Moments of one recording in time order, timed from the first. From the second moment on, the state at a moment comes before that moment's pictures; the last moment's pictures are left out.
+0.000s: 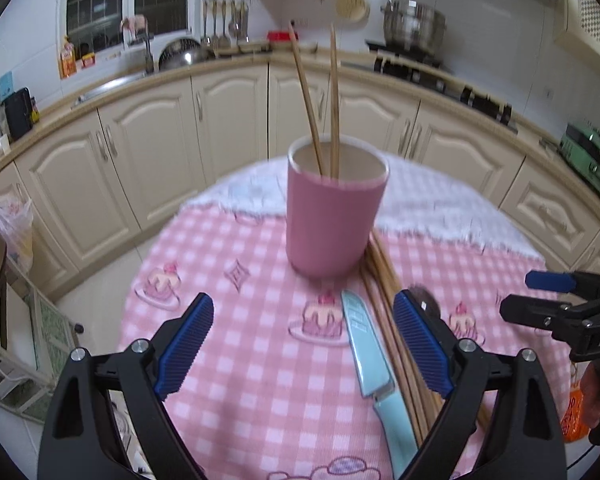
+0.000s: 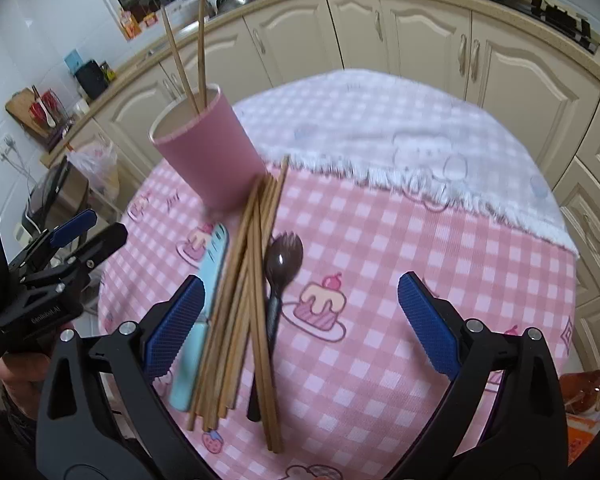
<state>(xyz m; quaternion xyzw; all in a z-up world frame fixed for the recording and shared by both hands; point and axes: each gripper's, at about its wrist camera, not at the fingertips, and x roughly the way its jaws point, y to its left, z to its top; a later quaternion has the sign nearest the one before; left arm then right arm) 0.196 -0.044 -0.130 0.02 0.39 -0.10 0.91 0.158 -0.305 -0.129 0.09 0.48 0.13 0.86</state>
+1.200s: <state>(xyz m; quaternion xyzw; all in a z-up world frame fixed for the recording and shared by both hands) 0.207 -0.085 -0.199 0.06 0.48 -0.14 0.87 0.184 -0.265 -0.176 0.01 0.54 0.18 0.82</state>
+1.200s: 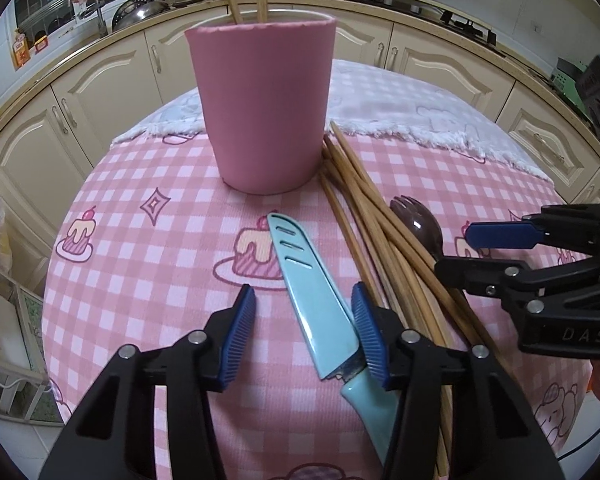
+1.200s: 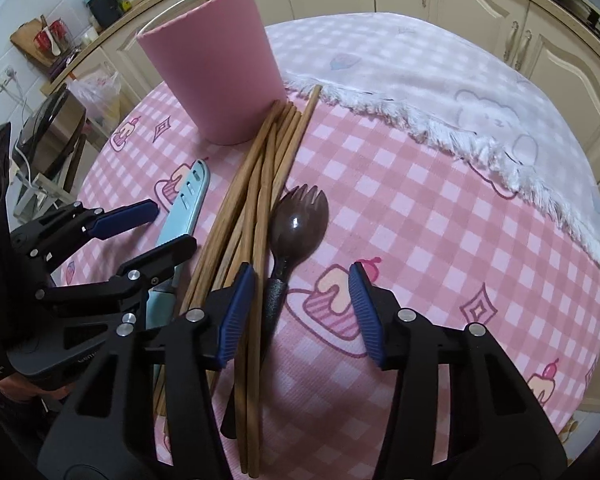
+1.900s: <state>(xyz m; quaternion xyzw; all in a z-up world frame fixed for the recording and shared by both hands) 0.222 -0.098 -0.199 0.08 0.48 -0.18 0.85 0.208 -0.247 -0.173 -0.04 0.55 0.18 0.82</state>
